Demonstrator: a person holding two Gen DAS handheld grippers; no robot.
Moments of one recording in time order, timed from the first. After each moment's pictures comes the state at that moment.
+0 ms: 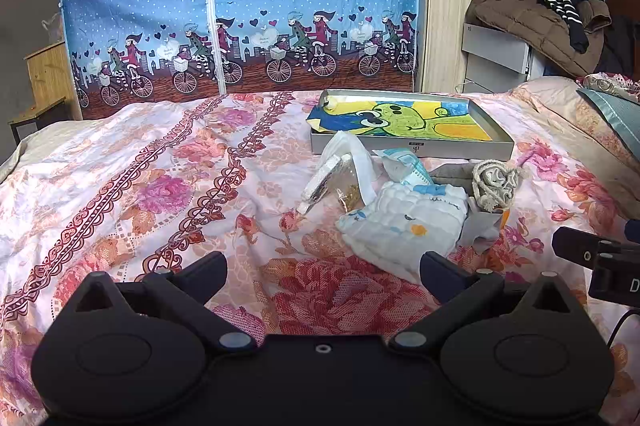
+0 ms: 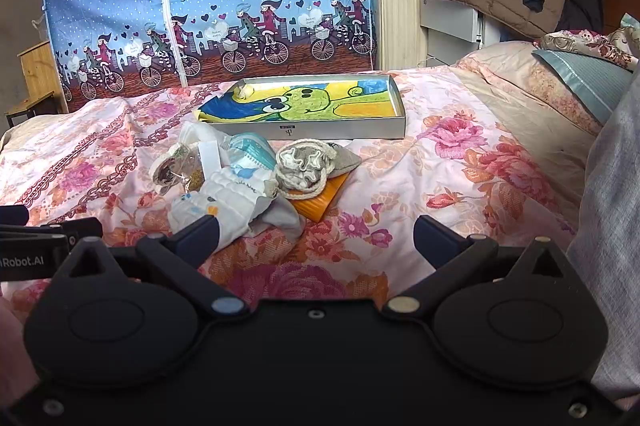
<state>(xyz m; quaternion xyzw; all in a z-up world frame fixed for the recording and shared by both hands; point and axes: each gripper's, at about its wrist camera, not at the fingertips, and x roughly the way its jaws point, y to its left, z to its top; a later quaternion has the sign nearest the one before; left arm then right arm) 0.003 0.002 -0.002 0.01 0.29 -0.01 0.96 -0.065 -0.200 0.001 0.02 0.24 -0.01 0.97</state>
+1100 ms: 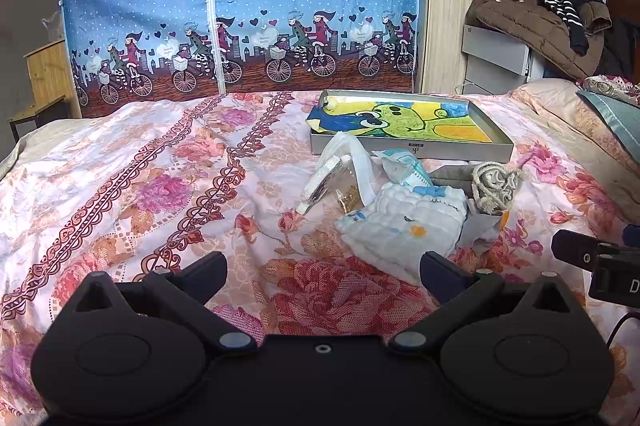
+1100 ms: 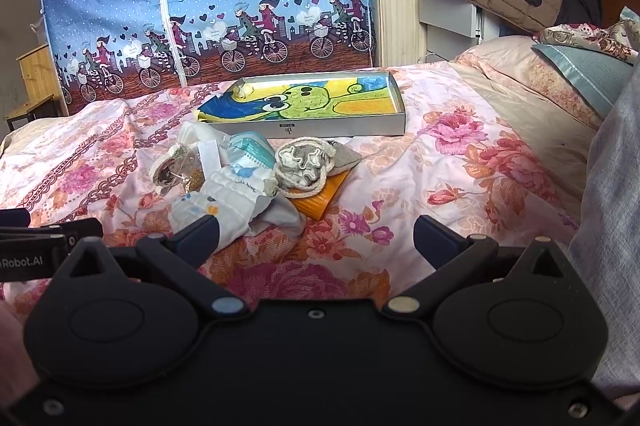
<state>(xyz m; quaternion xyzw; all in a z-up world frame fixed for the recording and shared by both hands) 0.003 0.002 -0.001 0.01 0.29 -0.01 0.96 -0.067 -0.200 0.000 0.03 0.25 -0.01 0.97</state>
